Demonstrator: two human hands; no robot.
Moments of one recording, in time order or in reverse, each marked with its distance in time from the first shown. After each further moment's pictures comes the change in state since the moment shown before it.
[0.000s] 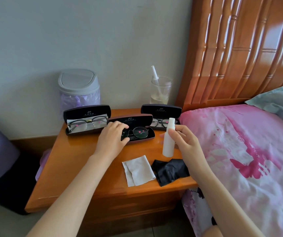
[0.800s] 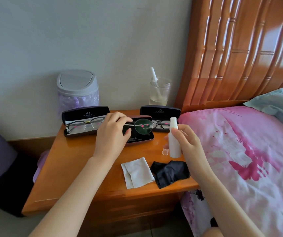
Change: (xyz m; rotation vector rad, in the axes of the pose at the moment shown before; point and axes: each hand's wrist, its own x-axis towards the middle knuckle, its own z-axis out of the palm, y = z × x) left_hand -0.004 0.021 -0.023 -0.052 0.326 0.147; right_hand 0.000 -0.008 -0.002 0.026 0.043 0.042
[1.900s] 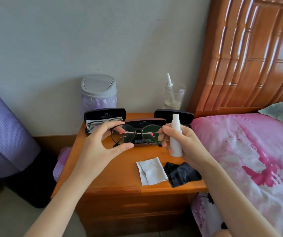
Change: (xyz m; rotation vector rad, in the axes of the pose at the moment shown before) left_hand -0.051 -0.013 -0.090 -0.623 -0.071 -0.271; right_hand 0.013 -0.023 0.033 0.107 -0.424 0.004
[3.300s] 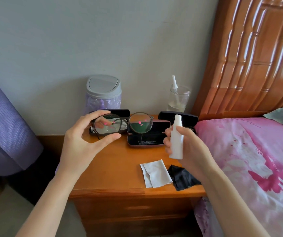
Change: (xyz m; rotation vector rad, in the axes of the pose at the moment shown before) left_hand 0.003 -0.002 -0.034 0.000 0.229 0.126; right_hand -0.009 -0.006 0.019 0.433 0.044 0.129
